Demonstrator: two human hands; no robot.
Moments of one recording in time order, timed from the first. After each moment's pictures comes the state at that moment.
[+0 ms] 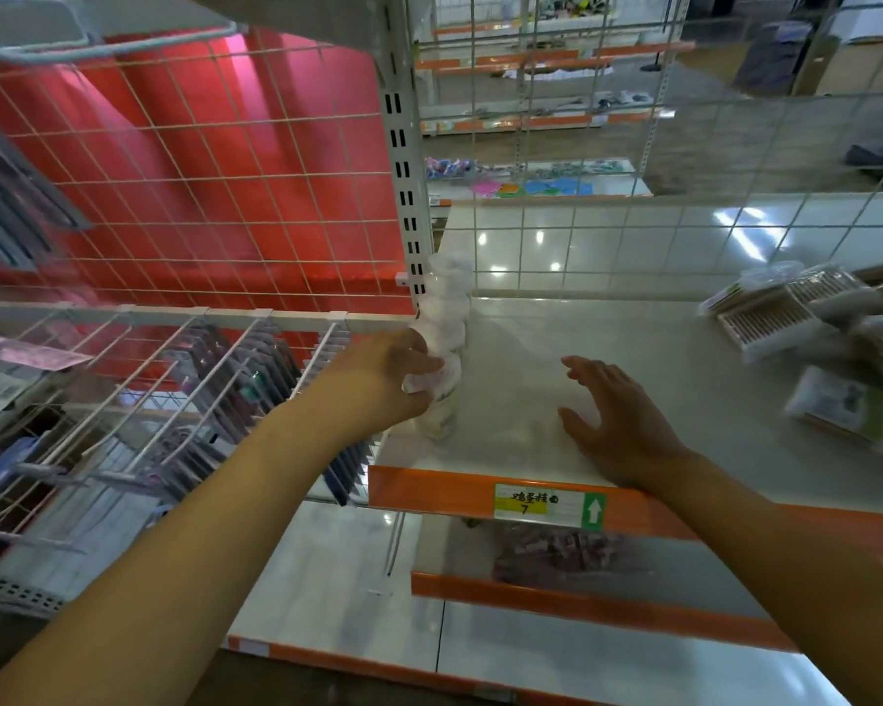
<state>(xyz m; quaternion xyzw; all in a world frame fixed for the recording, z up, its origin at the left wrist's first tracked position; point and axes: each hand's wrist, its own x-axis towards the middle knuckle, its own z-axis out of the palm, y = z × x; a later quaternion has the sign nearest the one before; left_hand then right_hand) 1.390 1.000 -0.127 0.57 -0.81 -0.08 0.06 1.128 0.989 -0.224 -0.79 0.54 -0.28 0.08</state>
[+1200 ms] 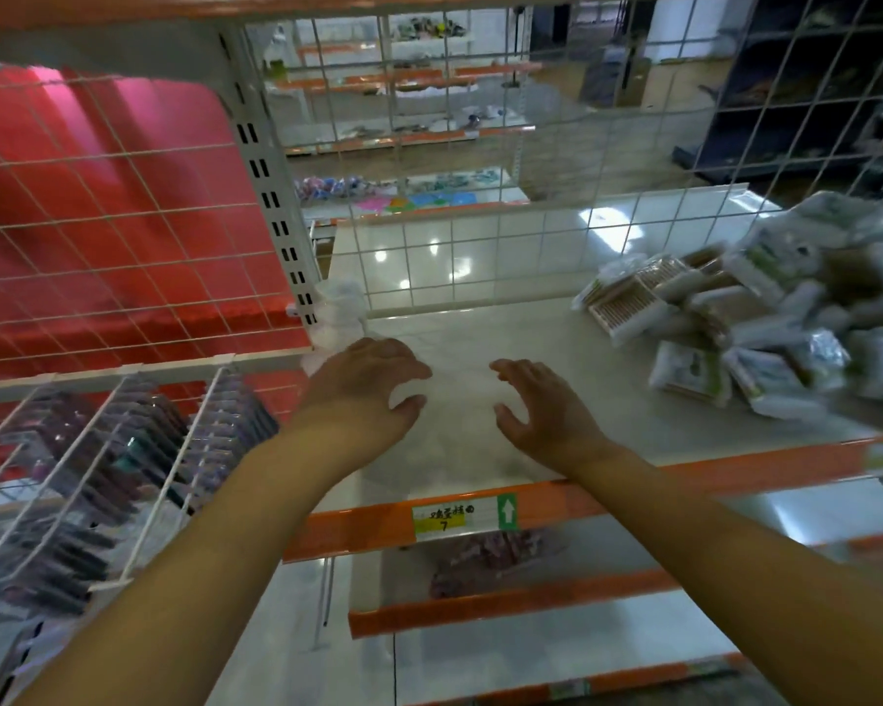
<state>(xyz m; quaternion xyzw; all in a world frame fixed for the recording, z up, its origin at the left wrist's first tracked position) 1.321 1.004 -0.111 0.49 -0.86 -0.07 0.11 1.114 1.004 -0.207 -0.75 0.60 -0.27 0.06</state>
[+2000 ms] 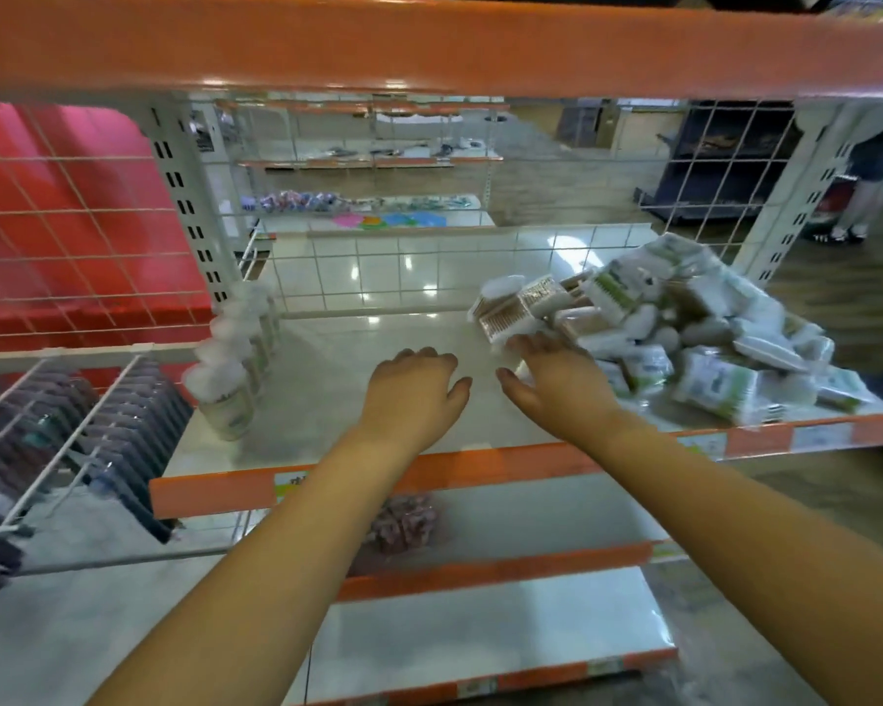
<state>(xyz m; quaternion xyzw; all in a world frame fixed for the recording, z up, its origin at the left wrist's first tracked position) 1.150 1.059 -0.128 0.53 -0.84 -0.01 0.12 0.977 1.076 -0.139 -0.74 0.64 -0.16 -0.09</state>
